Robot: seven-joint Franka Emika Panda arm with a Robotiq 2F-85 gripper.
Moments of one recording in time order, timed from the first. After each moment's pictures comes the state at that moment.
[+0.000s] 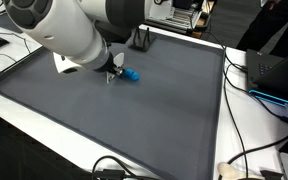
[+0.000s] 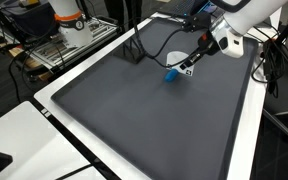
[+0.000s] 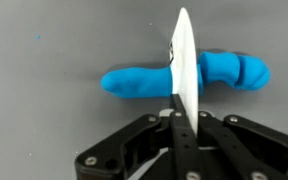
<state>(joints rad) 0.12 0.98 -0.01 -1.03 -0.09 1.53 0.17</state>
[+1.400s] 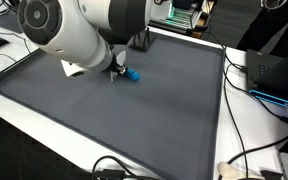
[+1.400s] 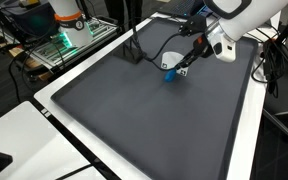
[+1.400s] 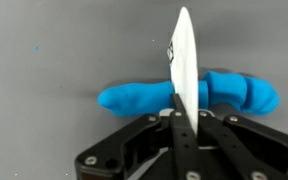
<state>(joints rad) 0.12 1.00 -0.01 -1.05 -0.08 1.48 0.13</state>
